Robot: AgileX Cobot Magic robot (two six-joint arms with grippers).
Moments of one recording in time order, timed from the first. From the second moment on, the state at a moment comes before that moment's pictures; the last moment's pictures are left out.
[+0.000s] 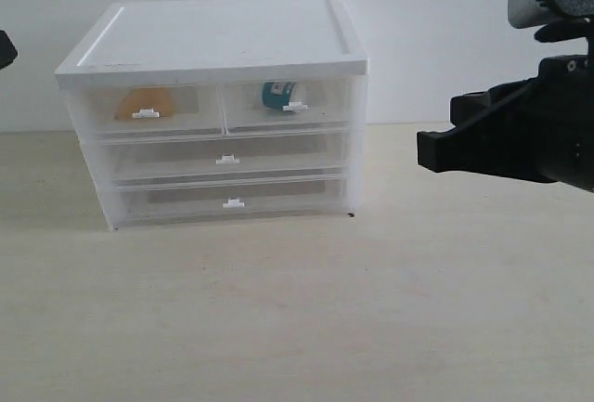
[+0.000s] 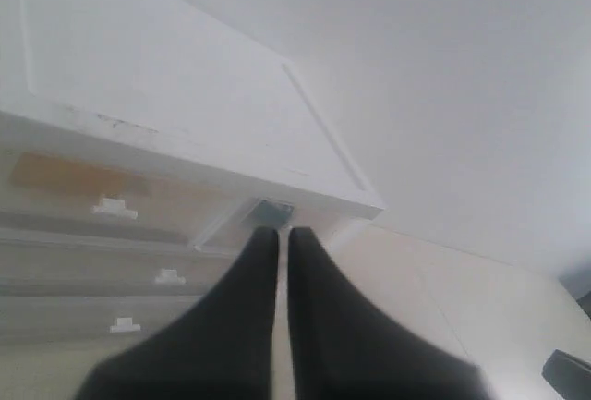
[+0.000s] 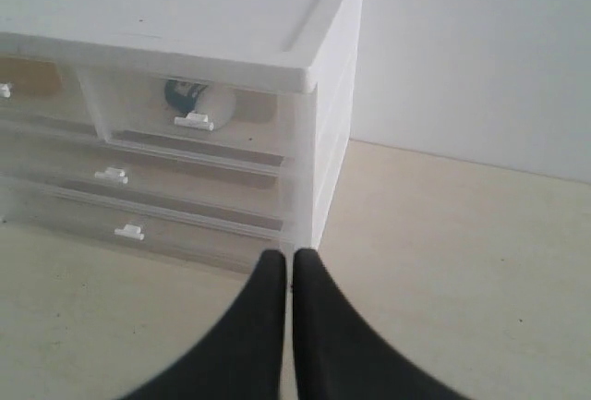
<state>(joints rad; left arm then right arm) 0.21 1.10 -0.67 -1.74 0.80 1.27 0.69 1.06 -0.64 -1.69 0.30 1.81</state>
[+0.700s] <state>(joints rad) 0.21 0.98 -0.67 -1.74 0.73 1.27 0.69 1.05 -0.64 -1.69 0.30 1.81</state>
